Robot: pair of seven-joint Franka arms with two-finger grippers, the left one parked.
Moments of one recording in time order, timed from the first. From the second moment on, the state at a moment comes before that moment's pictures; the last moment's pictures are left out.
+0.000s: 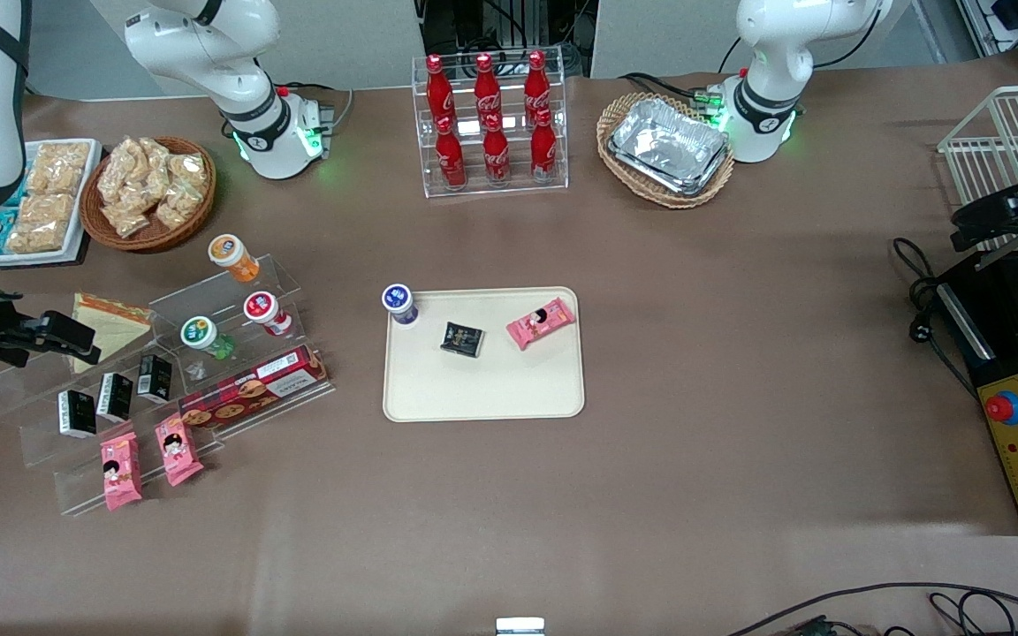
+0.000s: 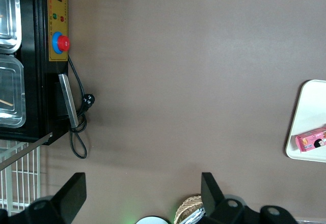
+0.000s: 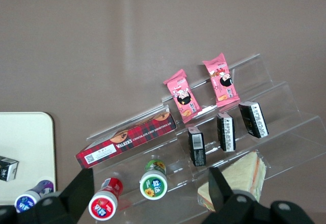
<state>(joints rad) 0.25 0.13 -0.36 -1.57 0.07 1.77 -0.10</state>
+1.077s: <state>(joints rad) 0.17 0.13 -0.42 -1.56 0.03 1.68 0.23</state>
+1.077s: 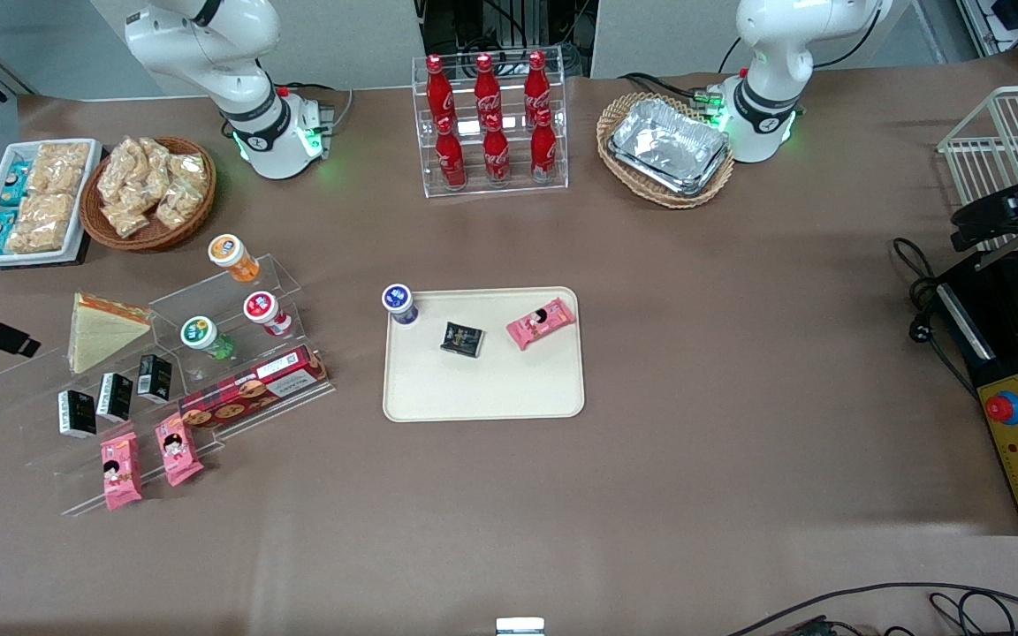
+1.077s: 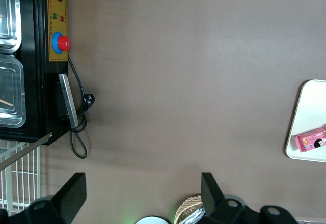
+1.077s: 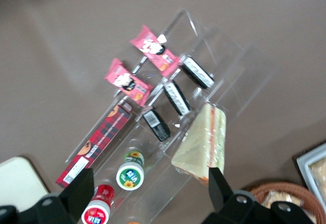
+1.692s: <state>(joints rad) 0.10 0.09 -0.44 -1.76 0.01 1.78 0.63</state>
